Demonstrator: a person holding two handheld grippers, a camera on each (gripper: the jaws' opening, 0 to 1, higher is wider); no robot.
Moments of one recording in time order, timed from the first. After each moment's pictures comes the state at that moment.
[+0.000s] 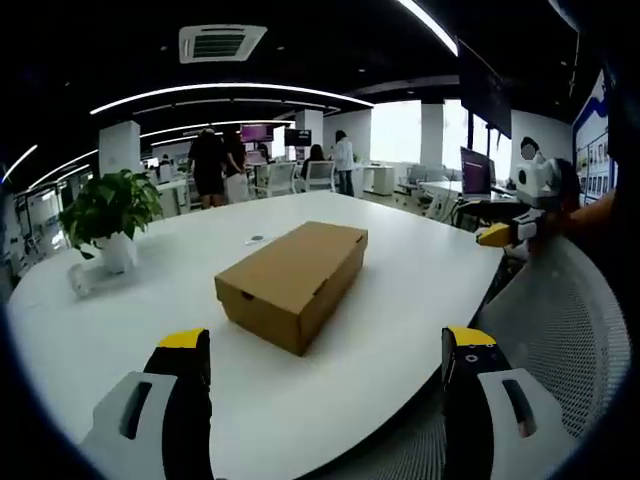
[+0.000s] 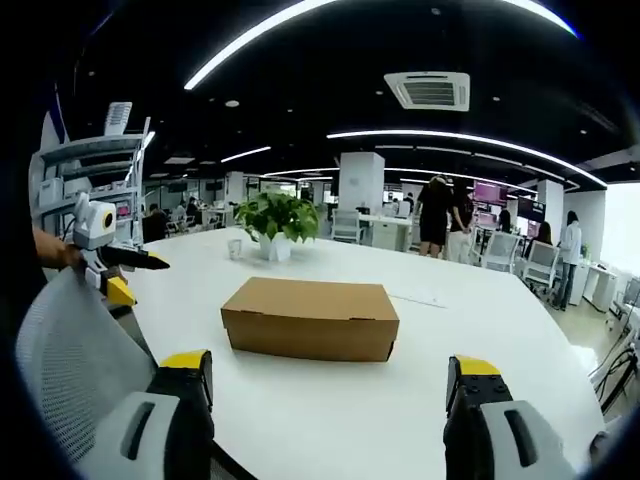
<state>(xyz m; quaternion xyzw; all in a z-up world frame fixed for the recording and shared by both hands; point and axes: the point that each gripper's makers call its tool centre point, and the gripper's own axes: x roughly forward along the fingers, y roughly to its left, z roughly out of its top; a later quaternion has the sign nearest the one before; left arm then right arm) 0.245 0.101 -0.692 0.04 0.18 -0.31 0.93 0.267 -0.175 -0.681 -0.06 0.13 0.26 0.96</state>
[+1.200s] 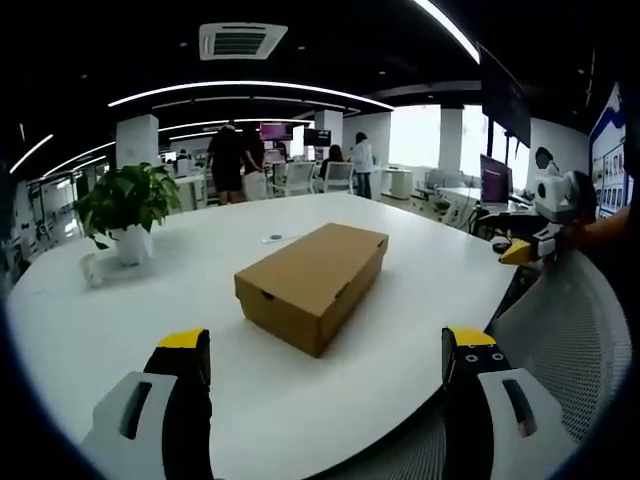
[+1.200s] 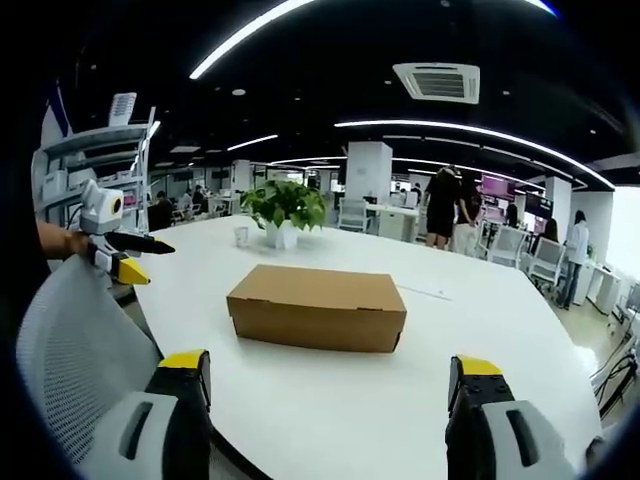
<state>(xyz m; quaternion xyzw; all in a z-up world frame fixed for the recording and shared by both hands) 0.257 0.116 -0.690 0.03 0.19 -0.27 0.94 0.263 -0.170 -0.687 -0.07 0.16 0.27 0.95</state>
